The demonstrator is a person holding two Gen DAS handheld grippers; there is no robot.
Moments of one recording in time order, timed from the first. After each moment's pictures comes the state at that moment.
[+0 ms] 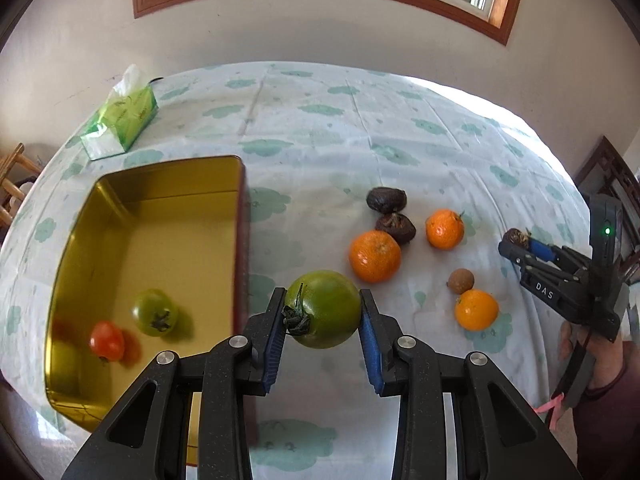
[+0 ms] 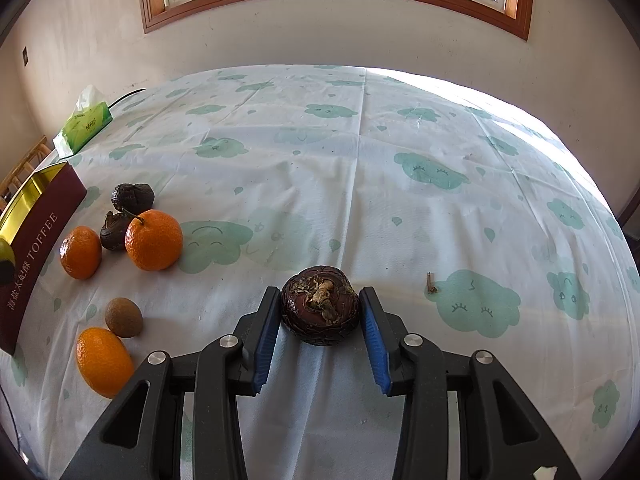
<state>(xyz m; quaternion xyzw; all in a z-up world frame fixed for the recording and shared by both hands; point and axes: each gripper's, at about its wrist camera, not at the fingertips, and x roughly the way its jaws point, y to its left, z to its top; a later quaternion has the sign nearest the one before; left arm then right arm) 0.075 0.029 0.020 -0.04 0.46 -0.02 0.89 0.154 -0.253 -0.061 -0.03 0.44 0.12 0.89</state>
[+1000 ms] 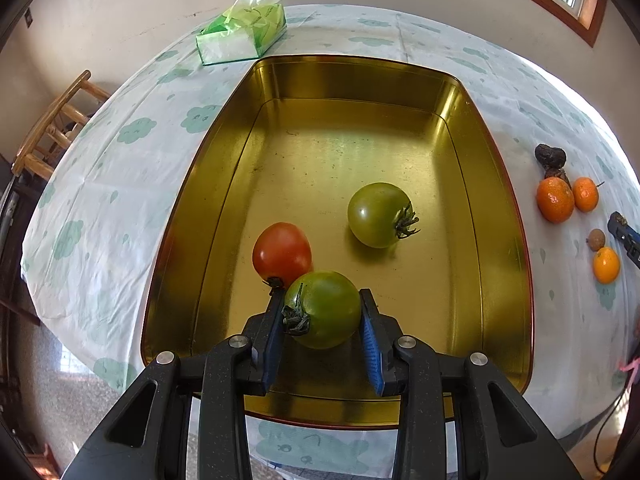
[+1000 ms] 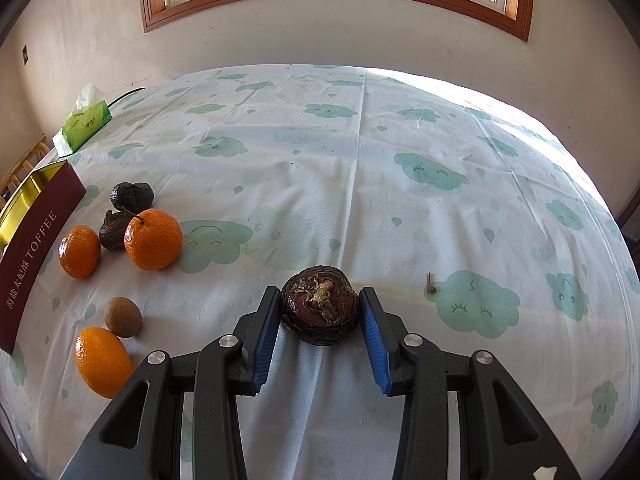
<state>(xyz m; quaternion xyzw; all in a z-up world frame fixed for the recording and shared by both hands) 0.038 0.150 -0.034 -0.05 0.53 0.10 0.84 0.154 -0.252 -0.062 -0.03 0.44 0.12 0.89</state>
